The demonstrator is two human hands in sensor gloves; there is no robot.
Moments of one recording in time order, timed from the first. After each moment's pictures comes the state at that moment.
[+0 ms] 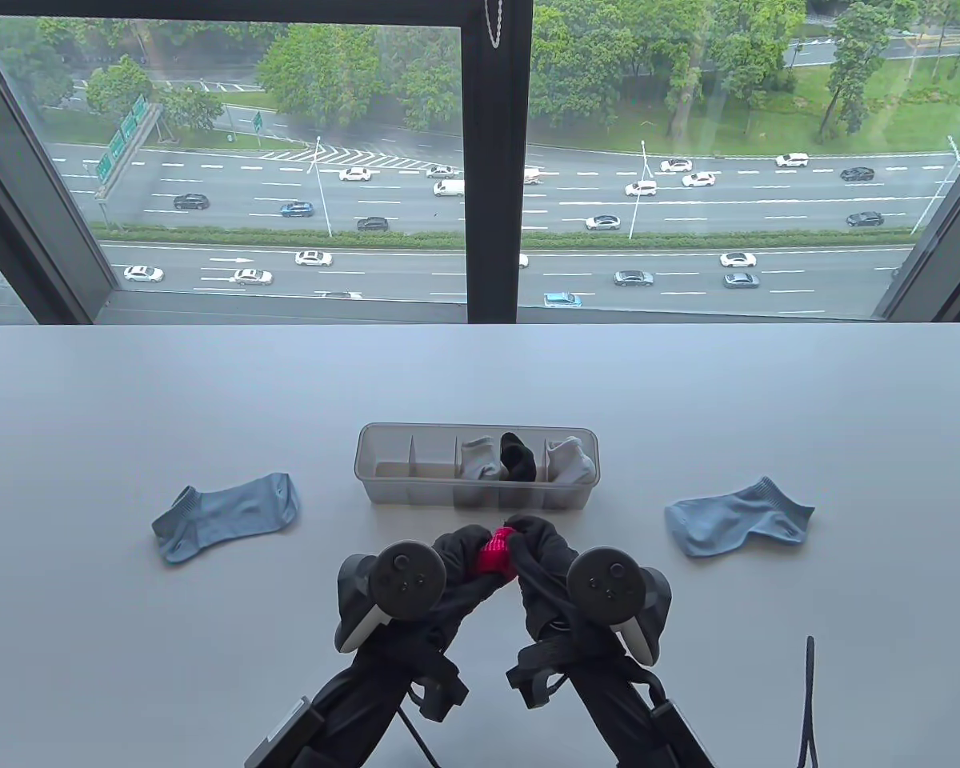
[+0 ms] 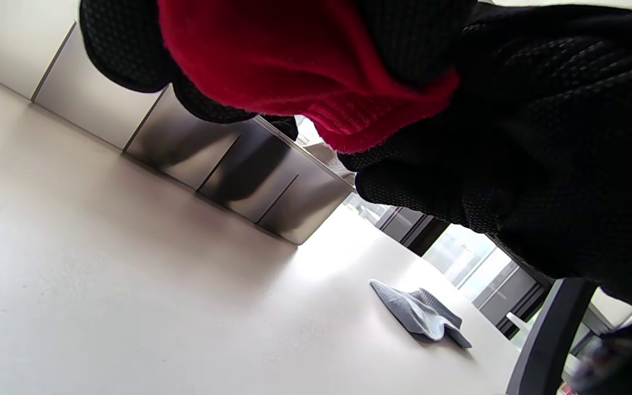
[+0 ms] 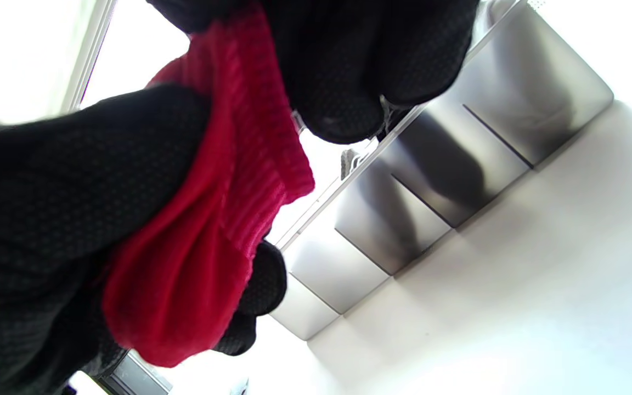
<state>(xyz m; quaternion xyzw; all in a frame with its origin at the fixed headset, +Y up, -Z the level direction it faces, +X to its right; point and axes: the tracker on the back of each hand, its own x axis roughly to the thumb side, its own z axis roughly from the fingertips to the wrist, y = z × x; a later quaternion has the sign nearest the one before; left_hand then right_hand) -0.114 -0.697 -0.298 -0.02 -0.19 0.34 0.92 0.083 -0.708 -0.296 0.11 -0.06 0.88 0.45</state>
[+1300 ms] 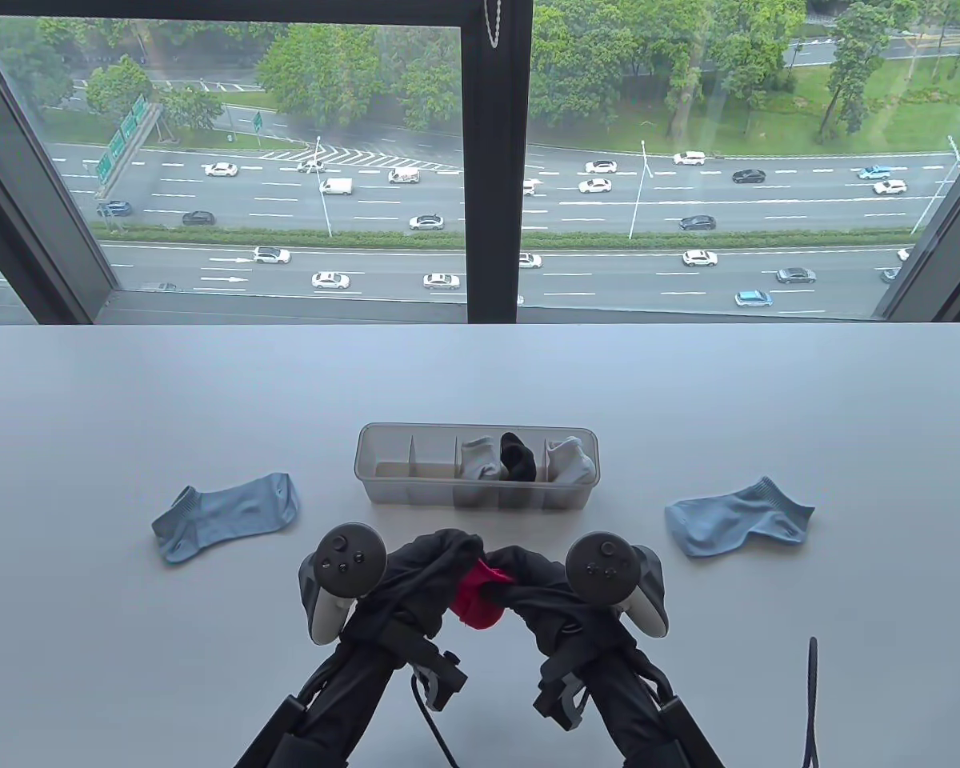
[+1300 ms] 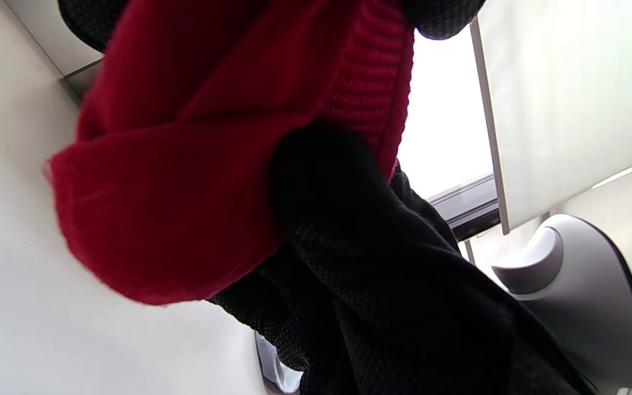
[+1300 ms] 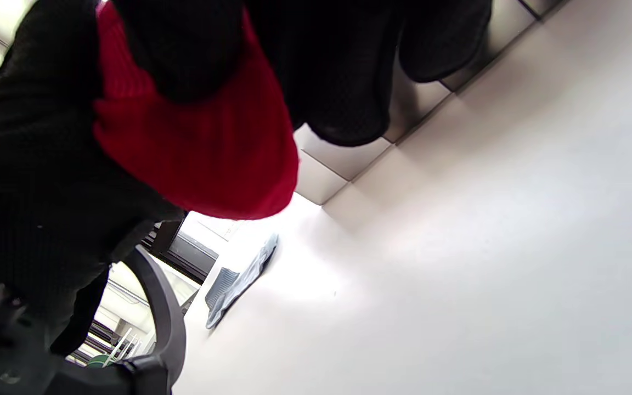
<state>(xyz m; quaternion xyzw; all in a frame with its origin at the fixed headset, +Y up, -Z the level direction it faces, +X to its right) -0.144 -0.708 -0.309 -0.06 -0.15 0.56 0.81 0.084 -0.726 -0.306 0.19 0.10 0.86 0.46</state>
